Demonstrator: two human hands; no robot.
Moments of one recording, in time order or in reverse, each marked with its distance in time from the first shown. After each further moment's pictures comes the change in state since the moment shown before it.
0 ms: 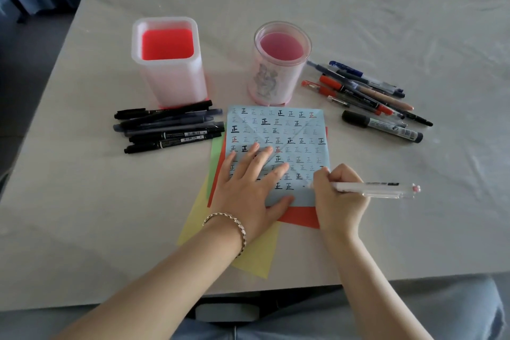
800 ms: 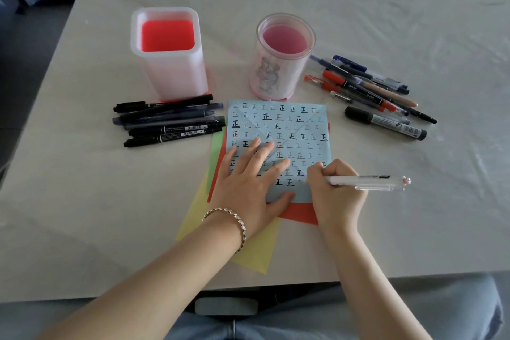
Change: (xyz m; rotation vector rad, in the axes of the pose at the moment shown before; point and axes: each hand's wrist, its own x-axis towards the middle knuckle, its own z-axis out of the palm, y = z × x) left_hand 0.001 0.000 0.001 -0.005 0.025 0.002; right_hand 0.001 0.002 0.003 -0.062 -0.051 -0.039
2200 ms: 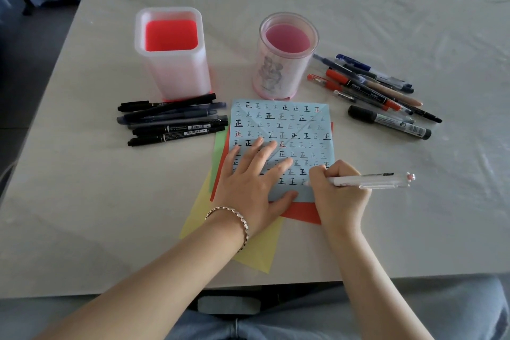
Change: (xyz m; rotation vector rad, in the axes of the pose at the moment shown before) left_hand 0.000 -0.001 0.000 -0.006 0.000 0.007; right_hand 0.000 0.004 0.000 0.011 -0.020 0.046
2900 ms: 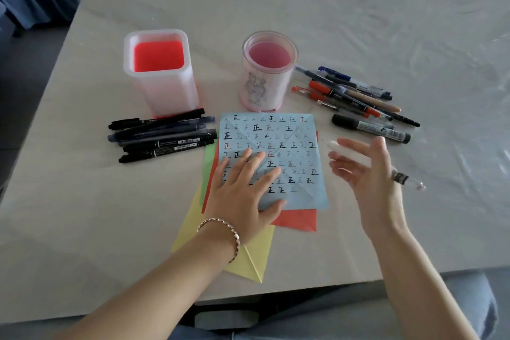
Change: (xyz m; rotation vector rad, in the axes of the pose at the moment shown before) left_hand -0.002 -0.003 0.002 -0.008 0.030 0.032; right_hand 0.031 -0.032 -0.050 0.437 -0.241 0.202
